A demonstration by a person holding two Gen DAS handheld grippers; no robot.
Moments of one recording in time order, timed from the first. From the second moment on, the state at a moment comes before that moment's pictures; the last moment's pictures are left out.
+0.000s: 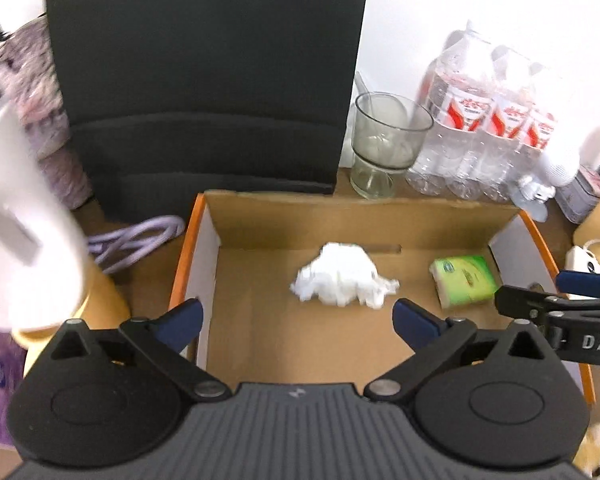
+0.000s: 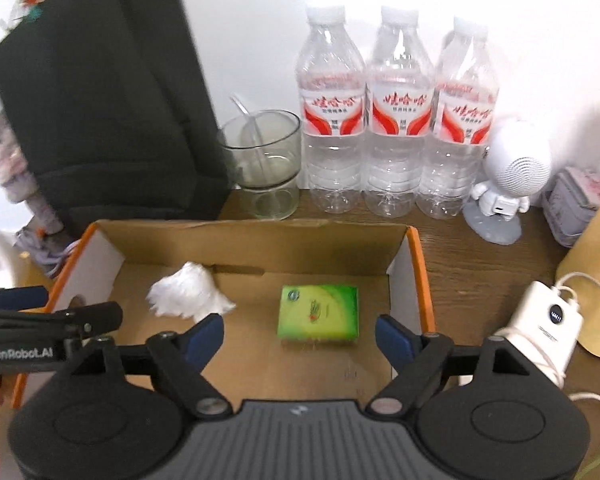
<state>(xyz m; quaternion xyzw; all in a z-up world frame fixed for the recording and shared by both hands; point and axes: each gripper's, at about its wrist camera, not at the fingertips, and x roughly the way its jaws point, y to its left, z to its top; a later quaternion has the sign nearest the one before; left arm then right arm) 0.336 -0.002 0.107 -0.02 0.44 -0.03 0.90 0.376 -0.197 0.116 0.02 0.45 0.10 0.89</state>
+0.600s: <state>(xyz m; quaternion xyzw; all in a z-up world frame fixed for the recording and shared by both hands) 0.162 0.013 0.123 0.01 0.32 -0.04 0.95 0.201 -0.194 0.138 0.08 0.35 0.16 0.92</state>
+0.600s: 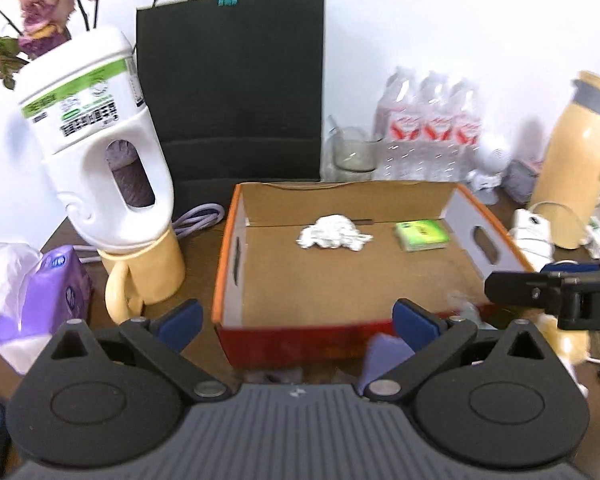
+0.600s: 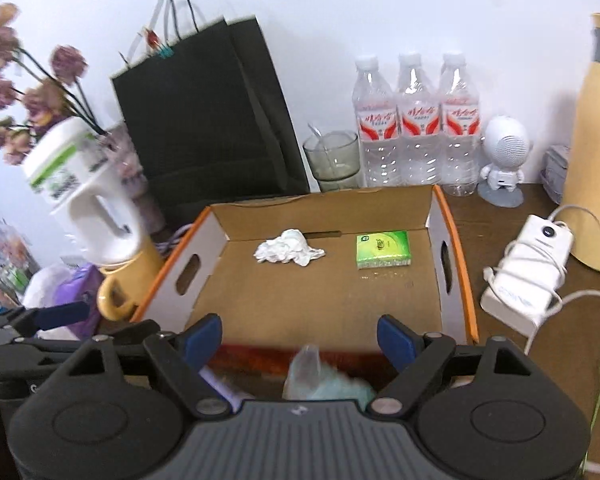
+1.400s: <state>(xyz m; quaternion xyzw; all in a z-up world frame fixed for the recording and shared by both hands) 0.084 -0.041 0.051 0.08 0.30 -0.16 0.94 0.063 -0.233 0.072 0.10 0.29 0.15 0.94</state>
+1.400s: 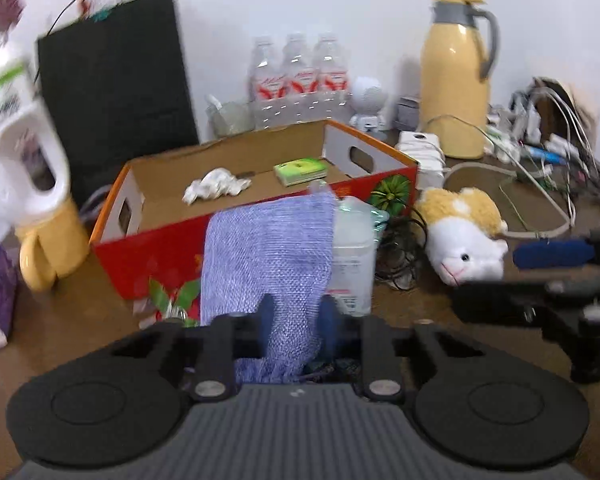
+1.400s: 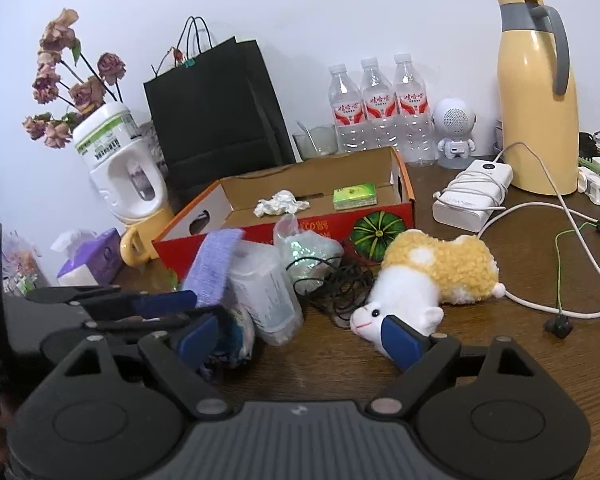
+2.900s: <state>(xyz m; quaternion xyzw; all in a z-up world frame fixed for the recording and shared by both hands) 0.040 0.047 0.039 -0.07 0.32 -0.08 0.94 0.077 -0.154 0.036 0.01 0.31 0.19 0.93</state>
